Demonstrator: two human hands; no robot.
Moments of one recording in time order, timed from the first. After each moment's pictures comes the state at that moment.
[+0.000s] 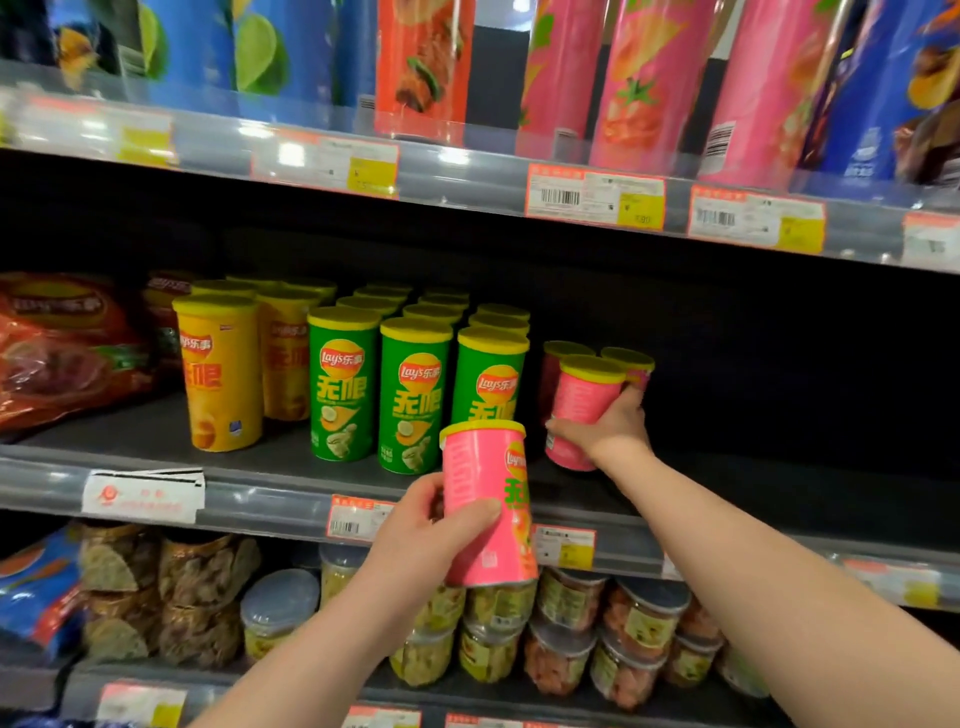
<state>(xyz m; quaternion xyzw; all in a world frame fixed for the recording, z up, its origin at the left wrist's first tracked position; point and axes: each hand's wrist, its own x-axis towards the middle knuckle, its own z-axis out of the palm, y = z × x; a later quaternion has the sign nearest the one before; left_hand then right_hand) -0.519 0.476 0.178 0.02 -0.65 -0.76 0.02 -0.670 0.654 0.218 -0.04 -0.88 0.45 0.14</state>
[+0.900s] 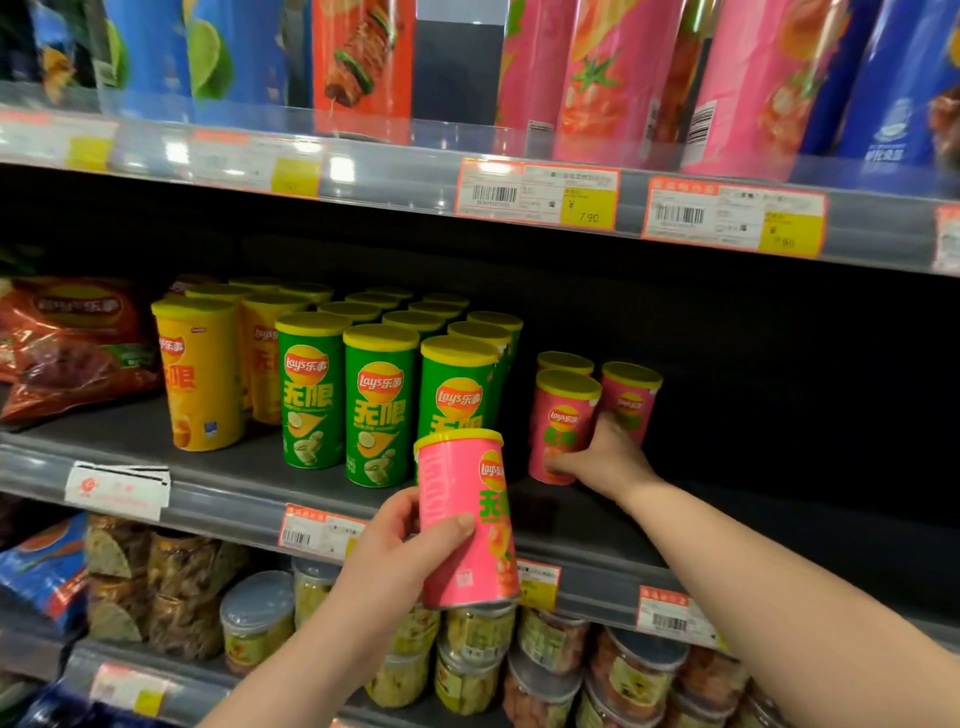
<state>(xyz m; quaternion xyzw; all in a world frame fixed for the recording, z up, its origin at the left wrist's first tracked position) -0.534 0.519 0.179 0.08 -0.62 -0.77 0.08 -0.721 0.691 0.201 0.10 -0.92 0.39 0.05</state>
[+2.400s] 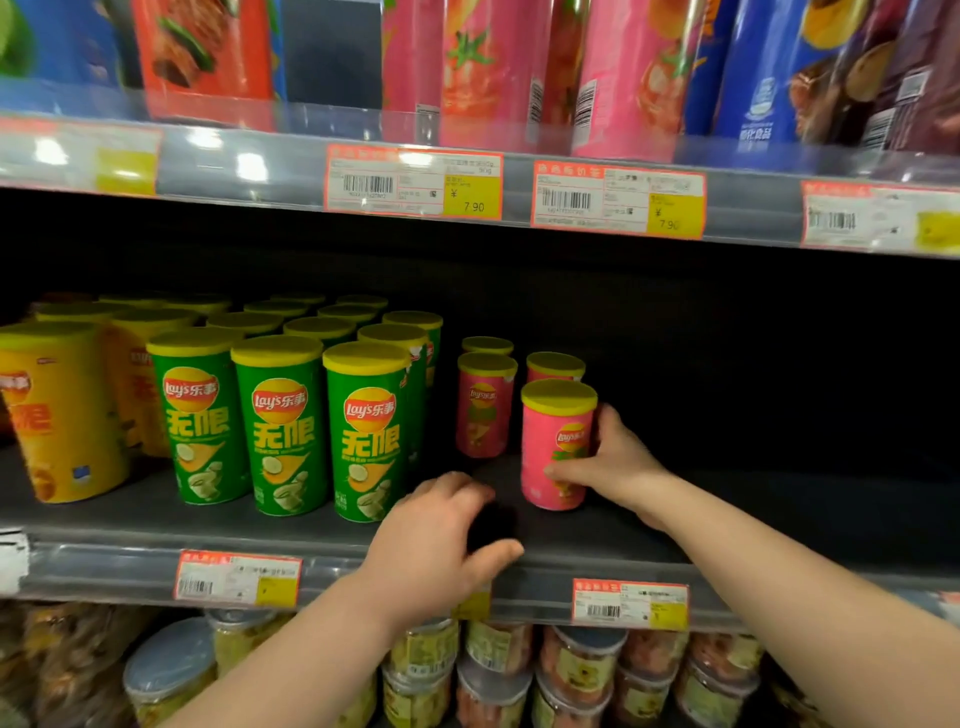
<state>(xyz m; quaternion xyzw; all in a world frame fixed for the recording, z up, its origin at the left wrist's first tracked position) -0.610 0.562 0.179 -0.15 -0.97 -0.15 0.15 -0.685 0.758 0.223 0.08 -0.87 0.48 0.02</state>
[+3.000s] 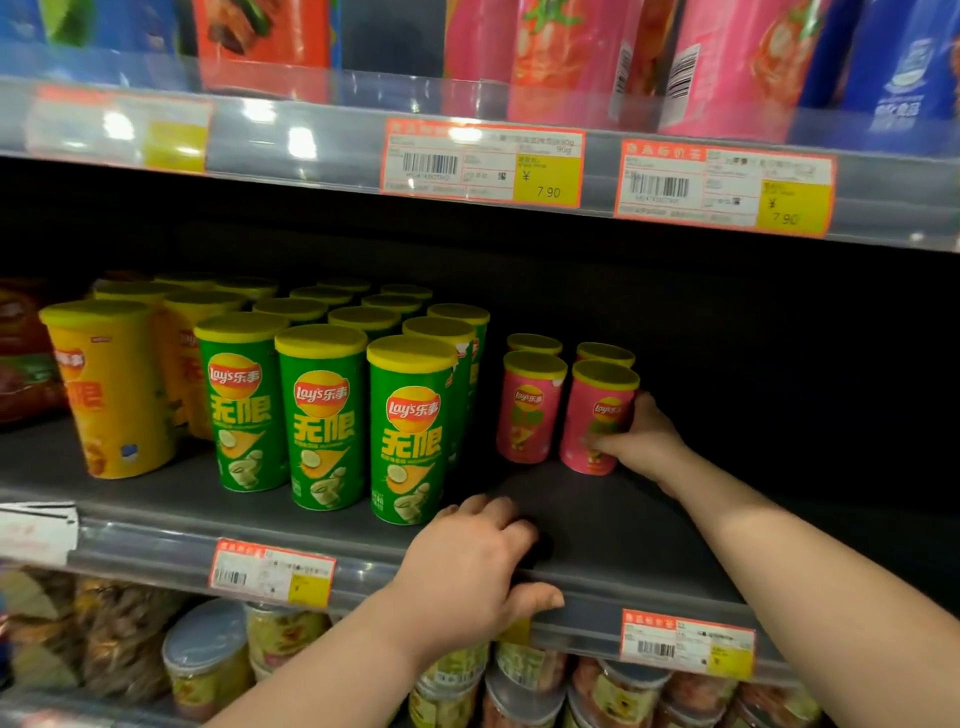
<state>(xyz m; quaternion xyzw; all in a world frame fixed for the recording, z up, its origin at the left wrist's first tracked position) -0.621 0.558 0.165 -0.20 -0.97 -0.03 0.17 -0.755 0.742 0.221 0.02 -0.90 0.44 0.05</state>
